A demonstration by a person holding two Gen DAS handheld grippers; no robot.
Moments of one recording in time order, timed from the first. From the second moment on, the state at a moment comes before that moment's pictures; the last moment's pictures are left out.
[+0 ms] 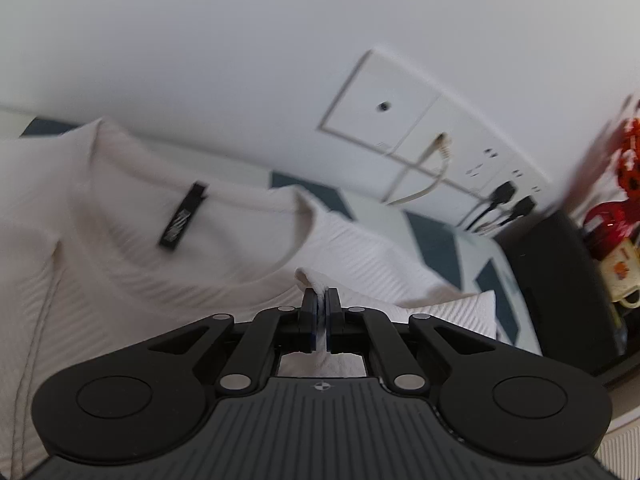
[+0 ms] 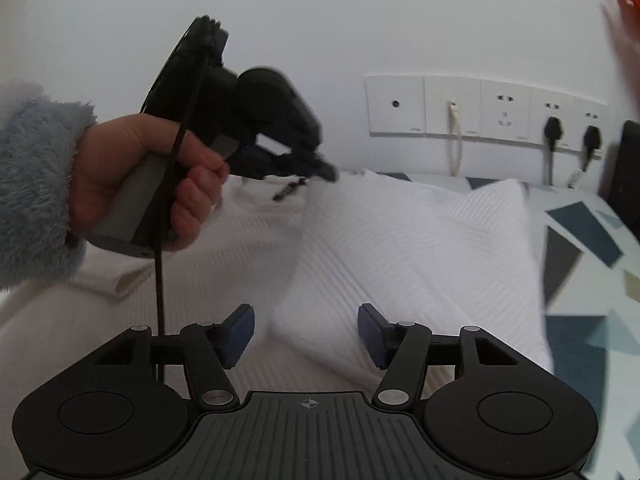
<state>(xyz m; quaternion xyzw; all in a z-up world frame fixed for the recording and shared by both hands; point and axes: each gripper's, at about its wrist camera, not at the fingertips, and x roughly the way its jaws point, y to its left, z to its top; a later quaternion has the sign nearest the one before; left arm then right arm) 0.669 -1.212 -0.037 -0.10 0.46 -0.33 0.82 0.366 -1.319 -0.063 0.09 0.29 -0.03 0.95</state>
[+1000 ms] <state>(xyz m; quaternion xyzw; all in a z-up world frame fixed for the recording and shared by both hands) 0.642 -1.221 -0.066 -0.05 0.46 -0.31 0.83 0.503 -1.523 -0.097 0.19 0.35 -0.25 0.88</state>
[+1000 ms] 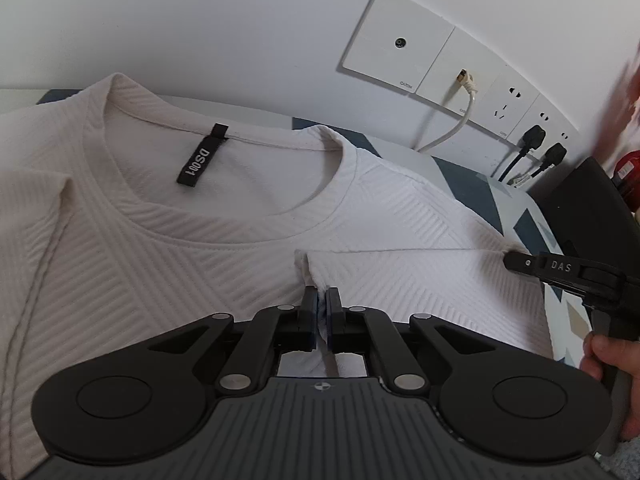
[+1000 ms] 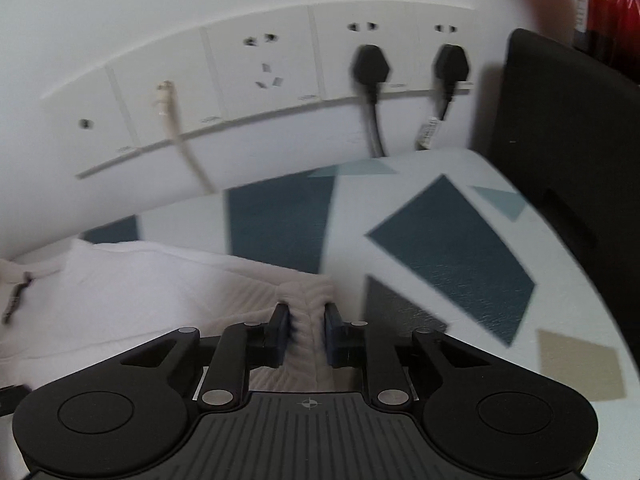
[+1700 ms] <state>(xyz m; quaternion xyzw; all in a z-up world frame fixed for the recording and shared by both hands) 0.506 -1.023 0.005 0.13 0.39 -0.21 0.89 0.336 -1.428 -0.046 0.23 0.26 -0.21 0.91</state>
